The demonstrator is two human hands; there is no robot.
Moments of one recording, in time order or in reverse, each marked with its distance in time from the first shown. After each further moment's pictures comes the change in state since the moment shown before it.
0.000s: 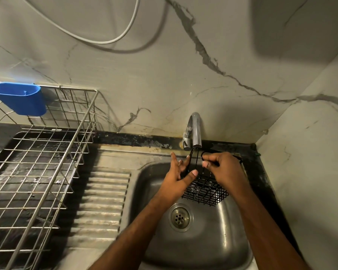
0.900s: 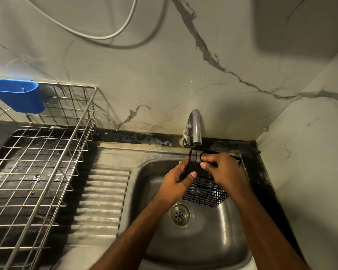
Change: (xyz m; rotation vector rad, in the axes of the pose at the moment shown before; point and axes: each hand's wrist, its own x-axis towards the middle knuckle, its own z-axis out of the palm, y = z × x) left_hand 0.003 -0.022 0.003 0.147 0.025 0.104; right_hand -0.006 0.001 0.005 -0.023 -0.031 0.022
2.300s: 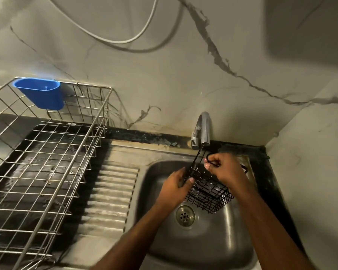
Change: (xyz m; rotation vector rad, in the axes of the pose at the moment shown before) left_hand -0.023 -0.010 -0.009 0.147 0.129 -0.100; right_hand 0.008 0.002 0.009 0.116 -0.020 0.011
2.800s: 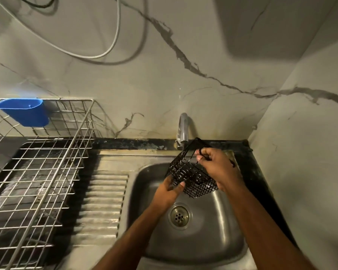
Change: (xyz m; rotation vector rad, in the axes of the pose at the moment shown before) left_hand -0.009 0.001 0.022 -0.201 -0.072 -0.147; right_hand -0.015 0.010 -0.016 0.362 0.107 0.052
